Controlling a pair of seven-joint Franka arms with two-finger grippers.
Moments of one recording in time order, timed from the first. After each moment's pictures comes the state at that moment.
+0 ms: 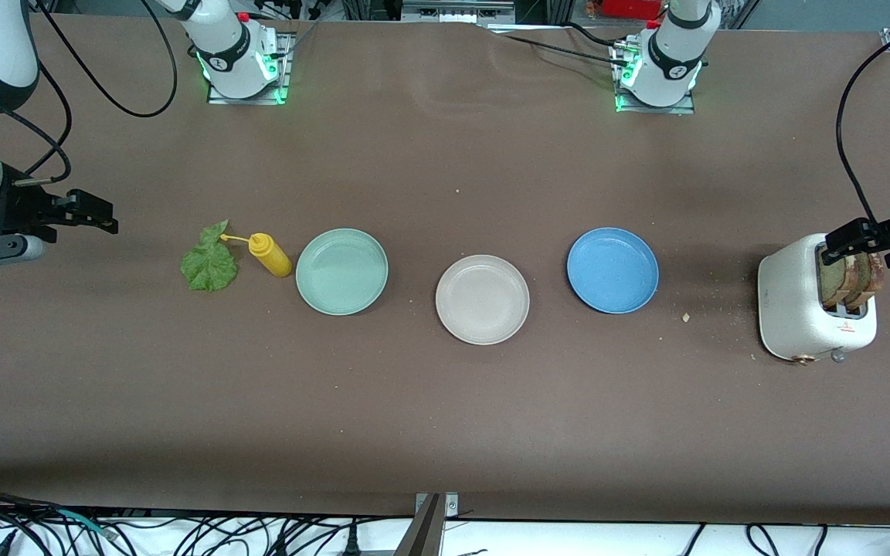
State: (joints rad) left arm 0.13 0.12 0.04 -1.74 -0.01 1.92 0.20; right arm 0.10 0.14 -0.12 -1.62 0.05 1.69 -0.20
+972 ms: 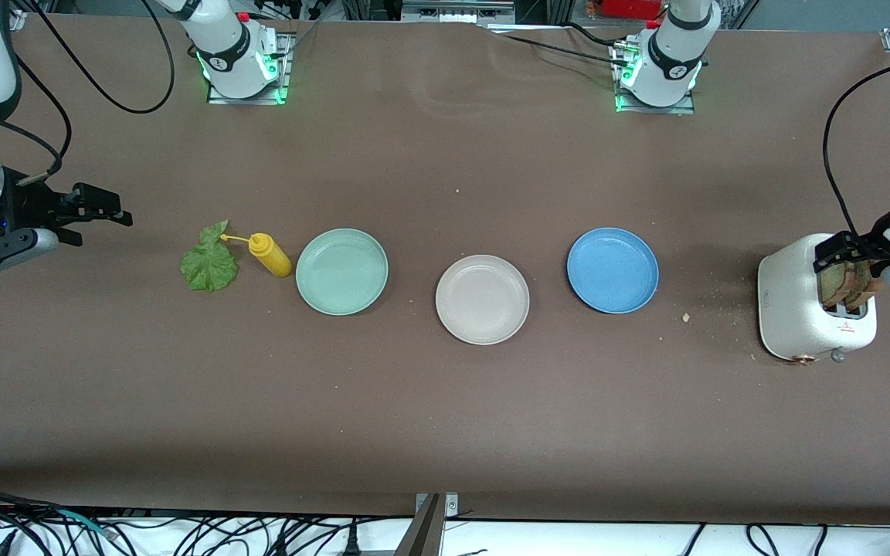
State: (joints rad) left arm 0.23 0.12 0.04 -1.99 -0.01 2.19 0.33; right arm 0.09 0.14 -0.20 -1.73 0.24 1.71 -0.50
